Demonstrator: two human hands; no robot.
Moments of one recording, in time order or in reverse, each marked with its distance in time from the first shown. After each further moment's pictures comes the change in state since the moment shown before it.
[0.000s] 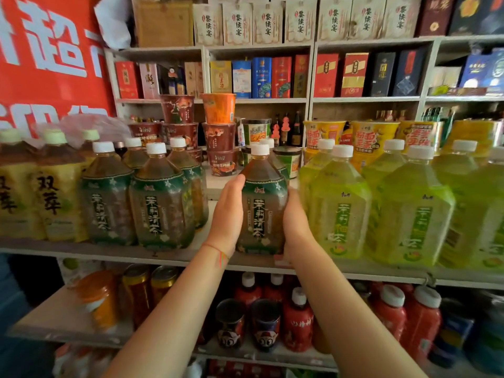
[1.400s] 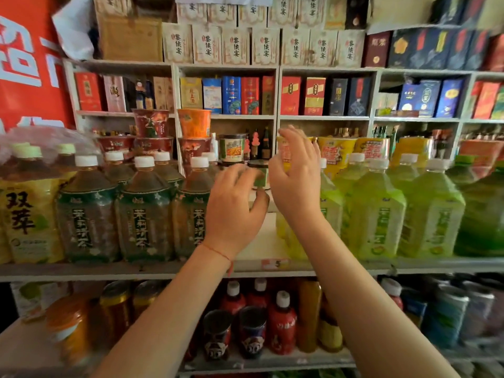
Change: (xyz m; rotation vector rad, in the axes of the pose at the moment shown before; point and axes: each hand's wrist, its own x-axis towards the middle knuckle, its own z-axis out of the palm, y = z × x) left_hand -0.024 0.042 0.001 0.760 0.070 0.942; right_hand -0.033 -0.067 0.011 -0.728 0.396 -1.221
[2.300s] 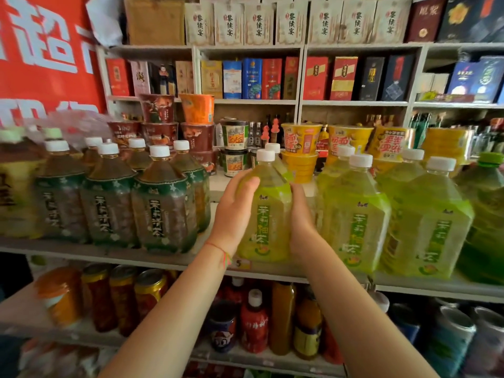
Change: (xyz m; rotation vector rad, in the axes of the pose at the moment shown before) left_hand 0.004 0.058 0.084 -0.672 -0.084 -0.826; right_hand -0.018 0.112 -0.038 0.809 -0.435 1.166
